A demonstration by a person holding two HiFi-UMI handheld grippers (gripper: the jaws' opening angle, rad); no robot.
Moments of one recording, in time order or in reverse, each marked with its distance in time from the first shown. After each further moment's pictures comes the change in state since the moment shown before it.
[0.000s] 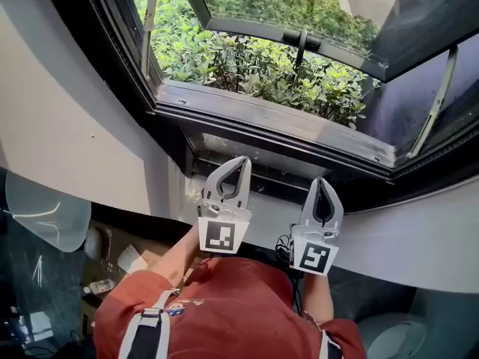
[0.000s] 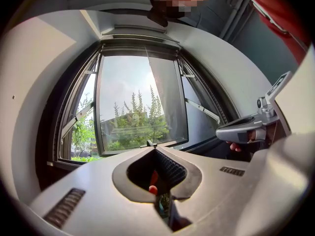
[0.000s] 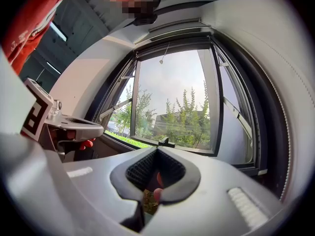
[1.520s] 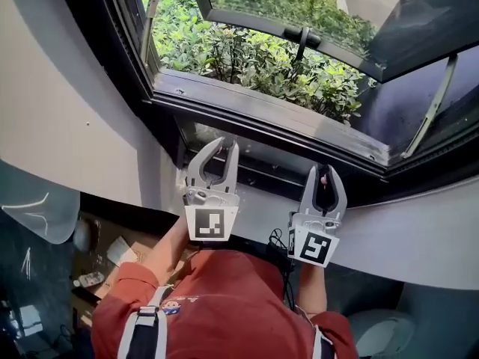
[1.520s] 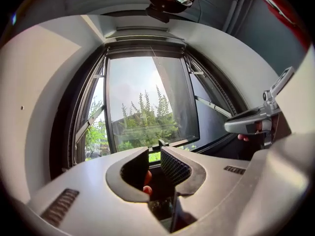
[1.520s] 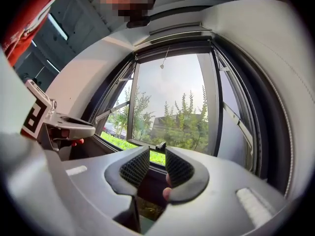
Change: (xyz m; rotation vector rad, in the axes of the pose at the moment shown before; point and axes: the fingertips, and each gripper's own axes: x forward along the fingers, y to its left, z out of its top) left arm -0.003 0.036 0.006 0.031 0.037 0.100; right arm 0.011 -0.011 0.019 -0.013 -0.037 -0.024
